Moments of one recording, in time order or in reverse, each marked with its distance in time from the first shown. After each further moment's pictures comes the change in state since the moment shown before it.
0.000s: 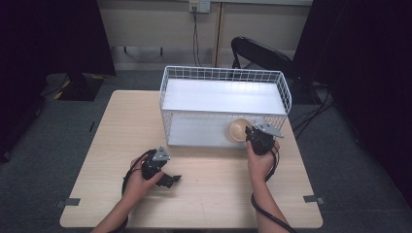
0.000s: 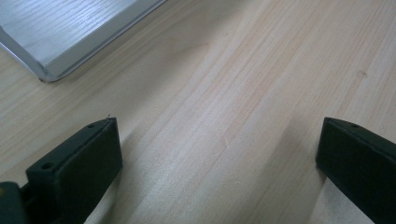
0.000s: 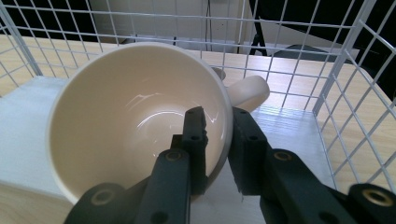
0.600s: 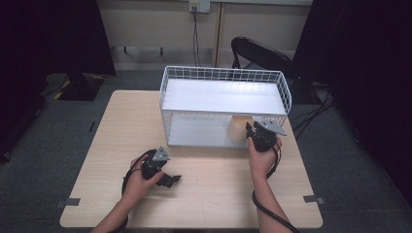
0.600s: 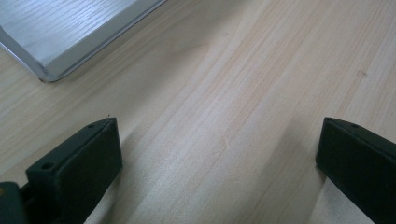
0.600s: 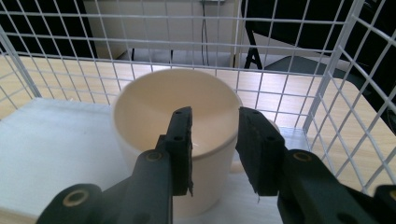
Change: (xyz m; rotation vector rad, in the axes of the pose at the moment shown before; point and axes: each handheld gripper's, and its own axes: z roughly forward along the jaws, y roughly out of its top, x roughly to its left) left arm 0.000 0.000 0.000 0.000 0.000 0.000; right arm -0.004 0.013 -0.003 -0.045 -0.014 0.015
